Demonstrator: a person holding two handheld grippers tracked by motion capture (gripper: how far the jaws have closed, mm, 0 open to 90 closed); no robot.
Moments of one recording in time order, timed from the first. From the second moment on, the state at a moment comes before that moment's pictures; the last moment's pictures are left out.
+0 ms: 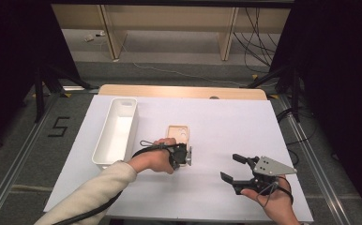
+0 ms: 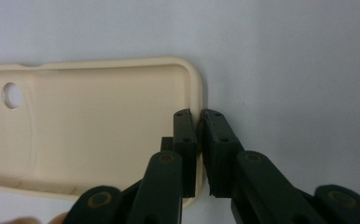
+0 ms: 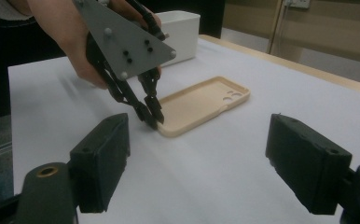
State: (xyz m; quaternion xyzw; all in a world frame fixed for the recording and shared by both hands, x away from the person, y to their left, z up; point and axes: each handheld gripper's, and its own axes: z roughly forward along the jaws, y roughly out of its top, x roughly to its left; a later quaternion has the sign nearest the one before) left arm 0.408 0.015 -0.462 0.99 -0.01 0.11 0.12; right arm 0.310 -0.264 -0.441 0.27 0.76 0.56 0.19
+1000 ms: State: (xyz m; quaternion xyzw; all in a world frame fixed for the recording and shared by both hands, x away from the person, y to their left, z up) left arm 0.406 0.013 -0.460 0.99 -0.02 0.11 0.11; right arm 0.311 -0.263 -0.442 0.27 0.76 0.56 0.17
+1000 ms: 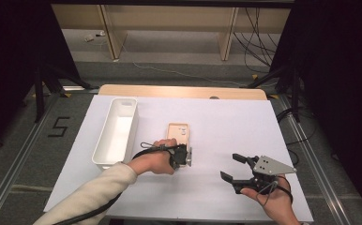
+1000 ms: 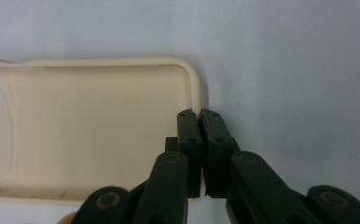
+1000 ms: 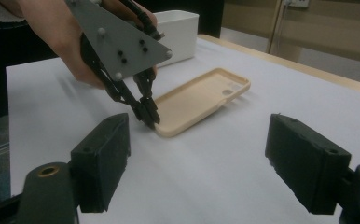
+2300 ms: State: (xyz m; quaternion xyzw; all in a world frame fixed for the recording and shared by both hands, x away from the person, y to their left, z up) left arm 0.373 0.002 -0.430 0.97 -0.05 0.19 0.15; right arm 0.347 -0.254 -0.436 0.30 0.75 0.56 0.18
